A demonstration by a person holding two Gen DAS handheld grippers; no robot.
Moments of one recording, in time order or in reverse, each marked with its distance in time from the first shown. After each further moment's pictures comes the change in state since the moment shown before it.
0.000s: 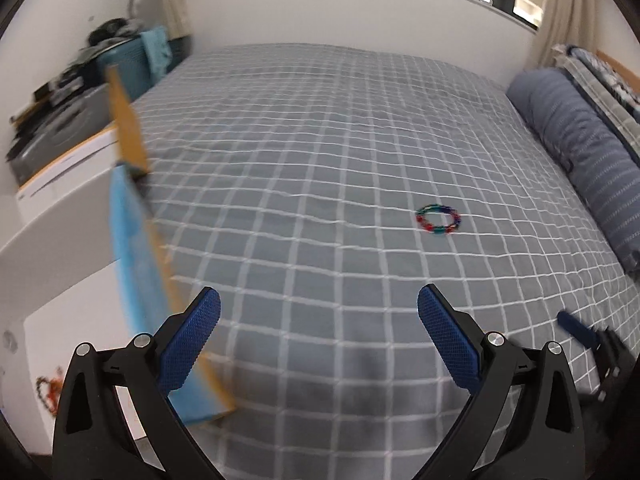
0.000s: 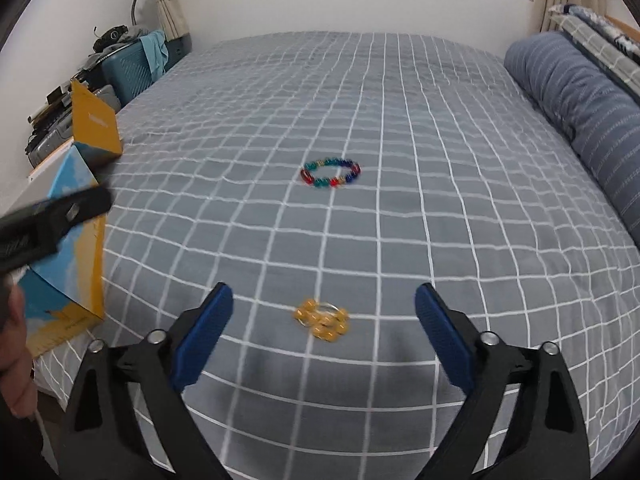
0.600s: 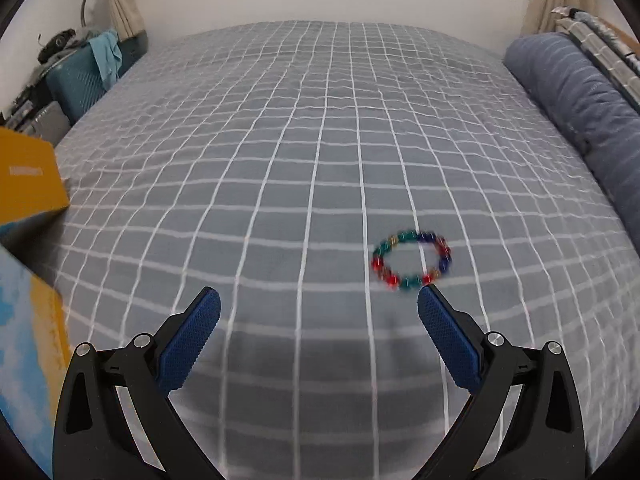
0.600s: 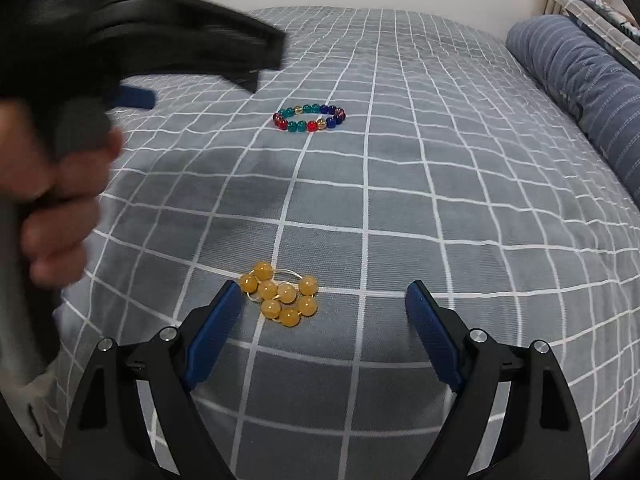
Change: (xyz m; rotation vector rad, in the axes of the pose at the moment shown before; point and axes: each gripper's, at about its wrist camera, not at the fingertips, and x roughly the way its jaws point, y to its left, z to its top) left arm 0.133 -0.088 0.053 0.054 0.063 0.010; right arm 0.062 -0.013 -0.030 -0.014 0.044 -0.030
